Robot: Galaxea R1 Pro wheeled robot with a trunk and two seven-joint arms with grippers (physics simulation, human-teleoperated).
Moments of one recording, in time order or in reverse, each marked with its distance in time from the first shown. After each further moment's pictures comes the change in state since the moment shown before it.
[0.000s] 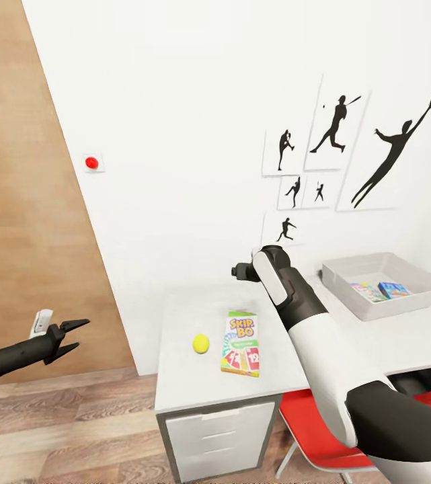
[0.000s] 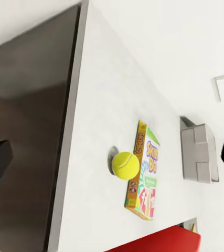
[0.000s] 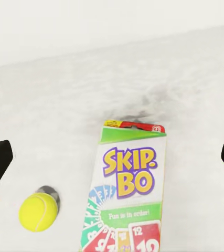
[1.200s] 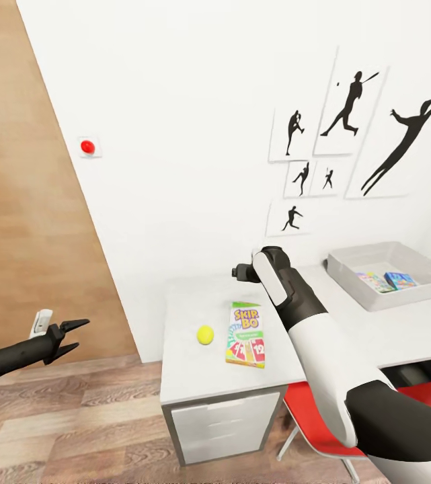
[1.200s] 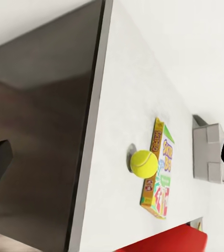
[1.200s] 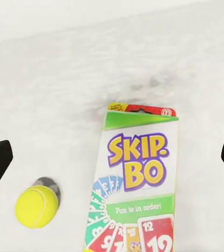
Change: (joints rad) left arm 0.000 0.000 0.001 0.000 0.000 0.000 0.000; right arm 0.000 0.000 -0.002 0.013 0.001 -0.005 -0.002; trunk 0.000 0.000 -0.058
